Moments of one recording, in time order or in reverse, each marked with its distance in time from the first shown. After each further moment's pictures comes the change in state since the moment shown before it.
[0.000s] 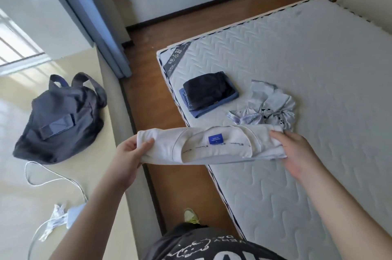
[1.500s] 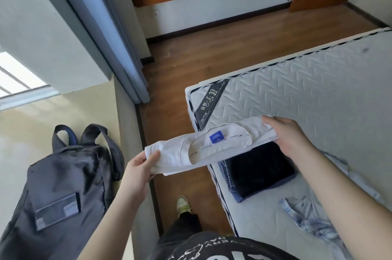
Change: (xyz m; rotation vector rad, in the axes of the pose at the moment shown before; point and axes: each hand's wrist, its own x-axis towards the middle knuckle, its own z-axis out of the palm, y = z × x) left_hand 0.399 0.087 -0.167 -0.167 0.235 -0.142; right_hand 0.406 -0.139 0.353 -0.242 -0.117 0.035
